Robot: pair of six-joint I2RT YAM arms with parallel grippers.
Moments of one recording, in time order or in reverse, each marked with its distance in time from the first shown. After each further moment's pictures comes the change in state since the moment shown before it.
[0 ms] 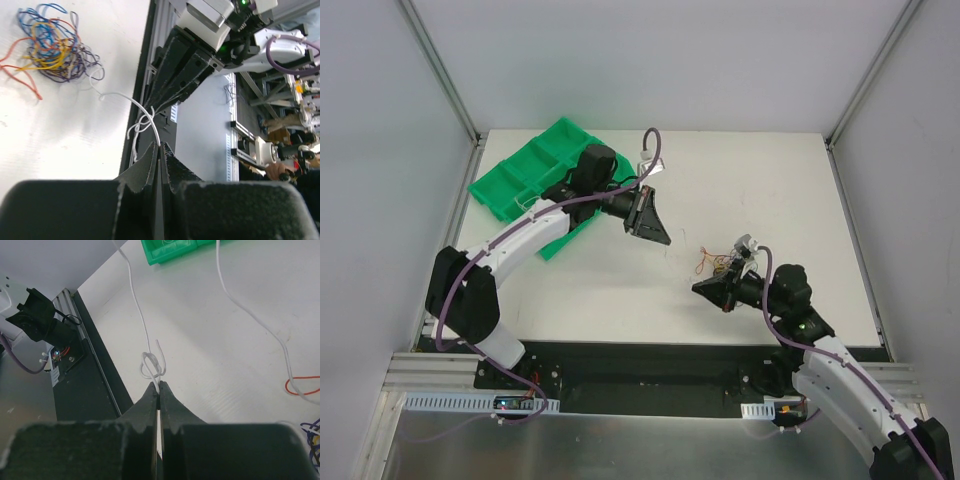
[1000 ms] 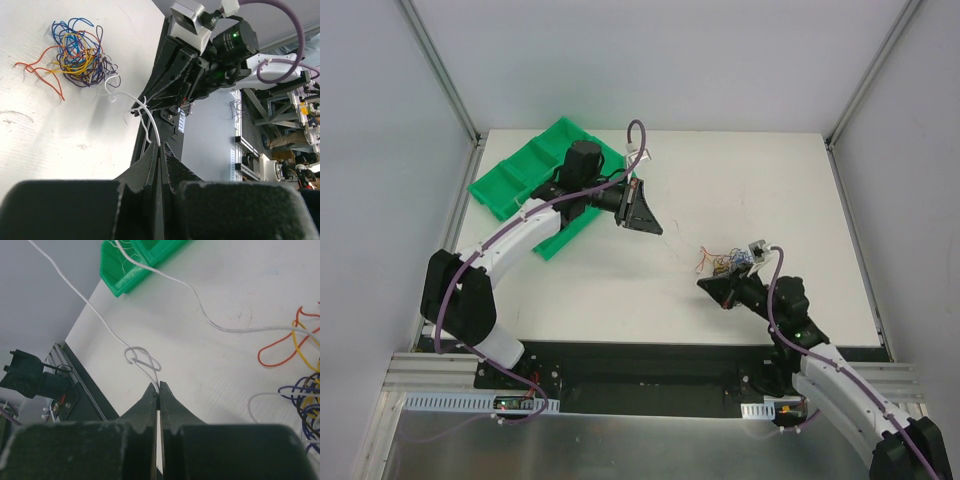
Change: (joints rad) left arm 0.089 -0.025 -0.024 0.044 -0.024 -0.035; right arm 0.000 -0.020 -0.111 0.105 0.222 0.220
